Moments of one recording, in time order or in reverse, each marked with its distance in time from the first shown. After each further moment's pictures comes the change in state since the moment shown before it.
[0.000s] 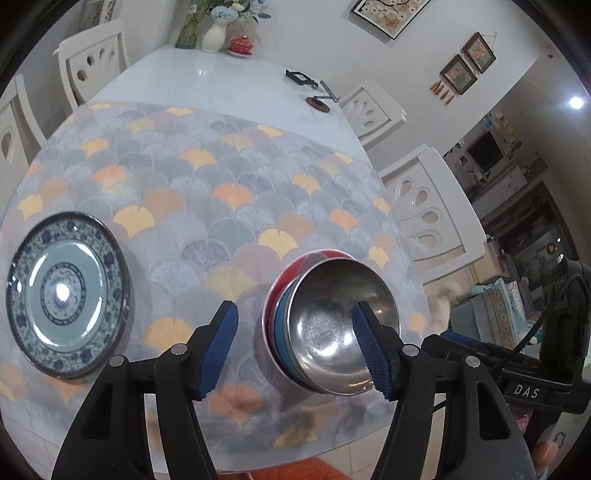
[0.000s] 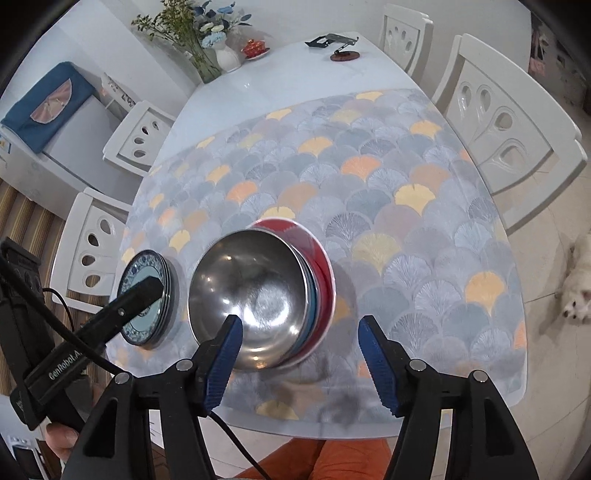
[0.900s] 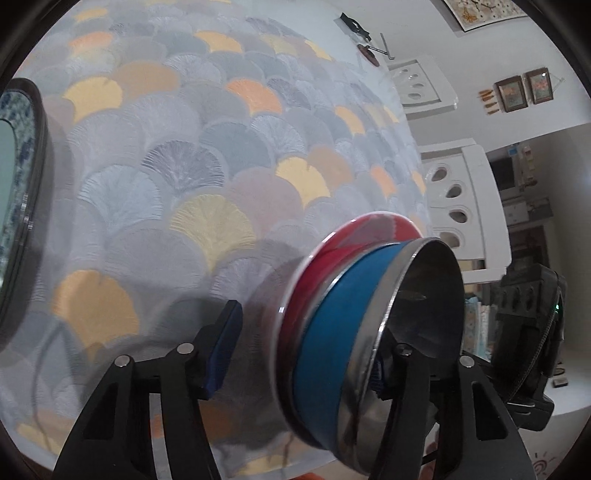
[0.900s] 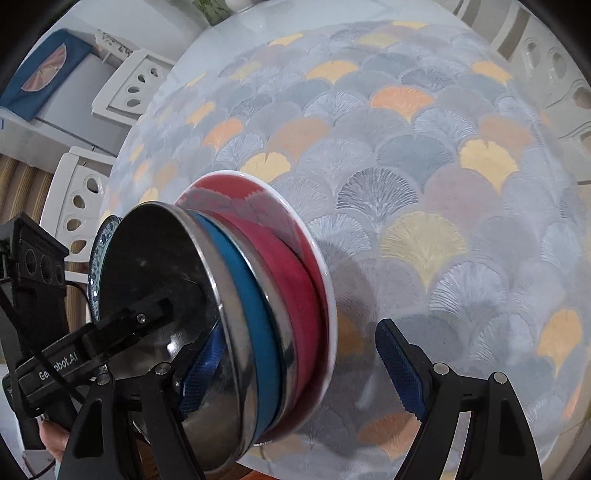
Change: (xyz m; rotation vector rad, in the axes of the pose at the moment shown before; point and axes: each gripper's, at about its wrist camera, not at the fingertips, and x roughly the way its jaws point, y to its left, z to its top) left arm 0.107 0.039 -0.015 -0.273 0.197 -0.107; right arm 0.125 -0.022 0.030 -0.079 0.226 0.125
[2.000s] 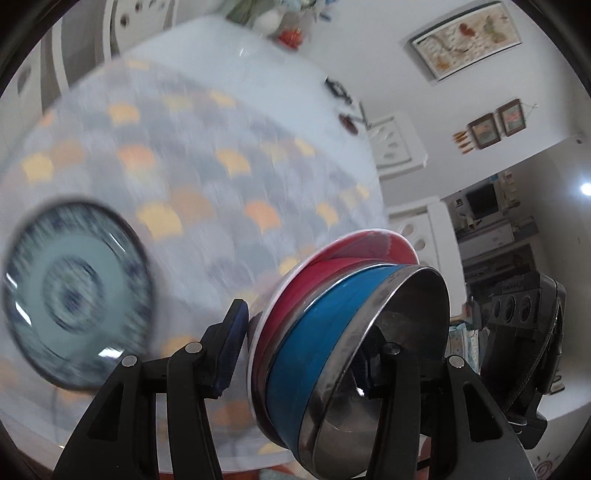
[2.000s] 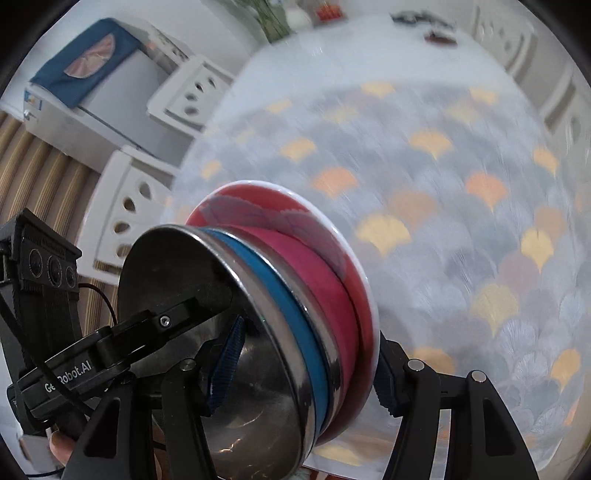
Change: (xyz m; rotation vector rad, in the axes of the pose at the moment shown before) left arm -0.147 0.009 0.046 0.044 -0.179 -0.018; right arm -0.049 0.147 0.026 -0.096 -0.143 0.026
